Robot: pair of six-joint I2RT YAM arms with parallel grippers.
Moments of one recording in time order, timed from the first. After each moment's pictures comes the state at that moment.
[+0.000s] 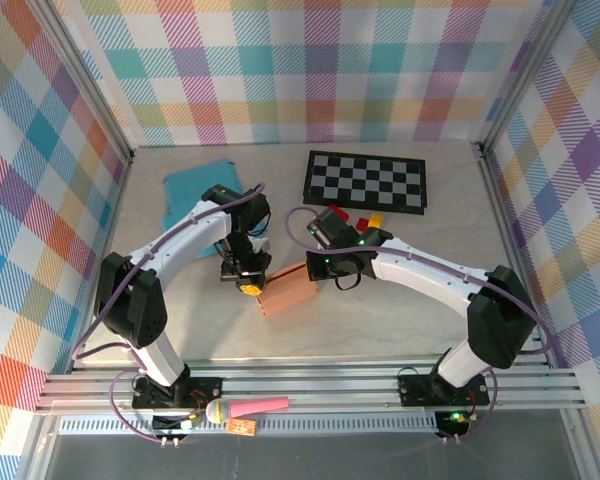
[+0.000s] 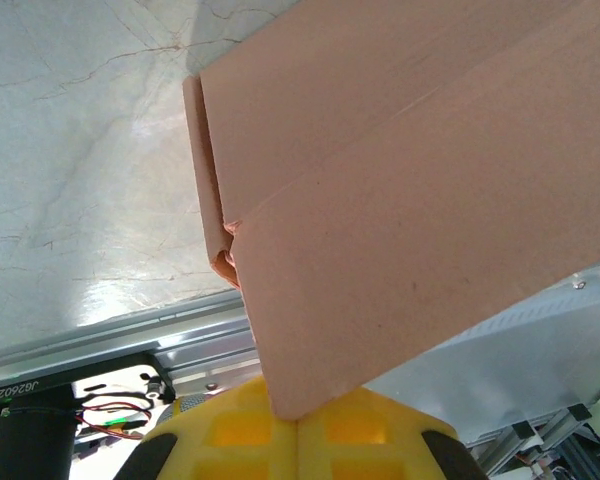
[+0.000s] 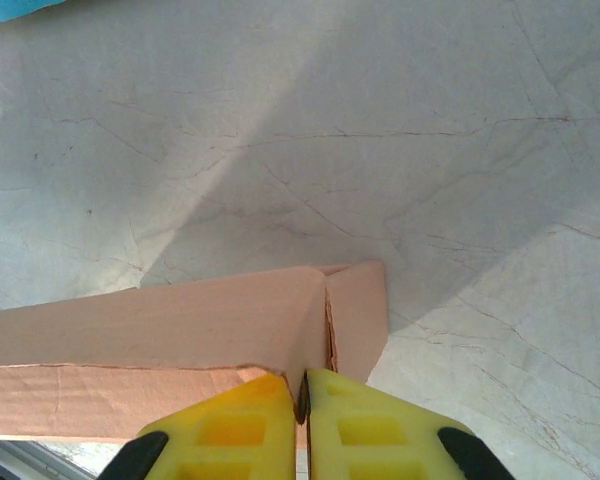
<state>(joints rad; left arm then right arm) -0.53 1.69 1.44 -1.49 0.35 -0.39 0.85 1.56 1.17 -0.64 -0.03 0.61</state>
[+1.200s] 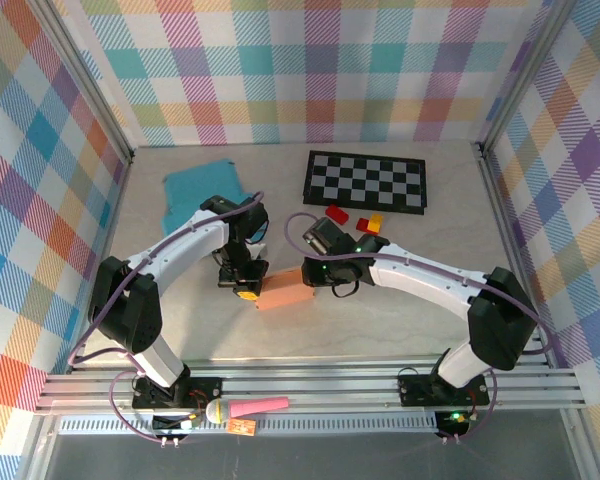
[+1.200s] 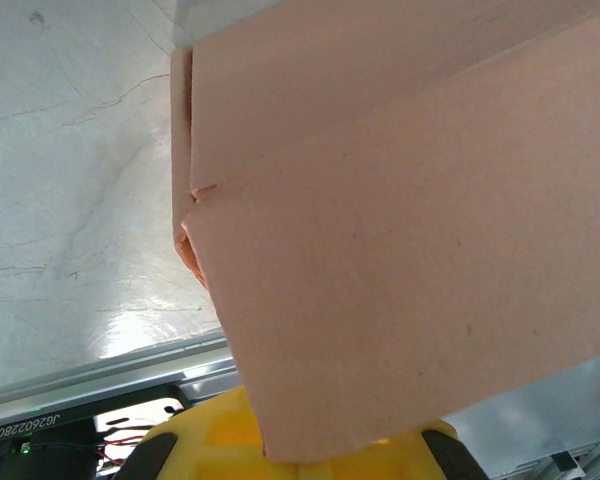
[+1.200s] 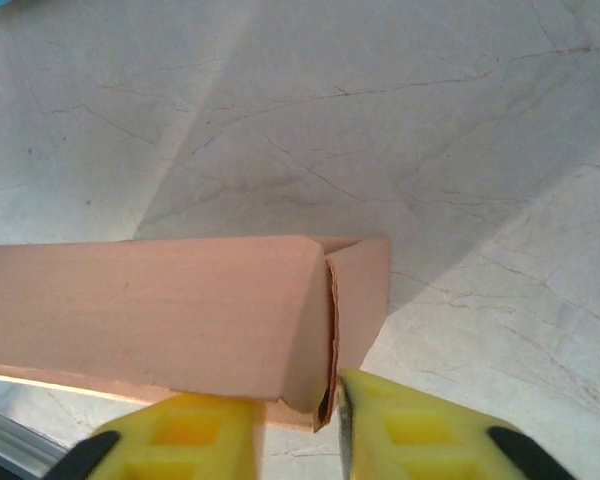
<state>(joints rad) -0.54 1.65 1.32 -1.38 0.31 -0.38 0.90 1.54 1.14 -0.64 -0.01 0.73</state>
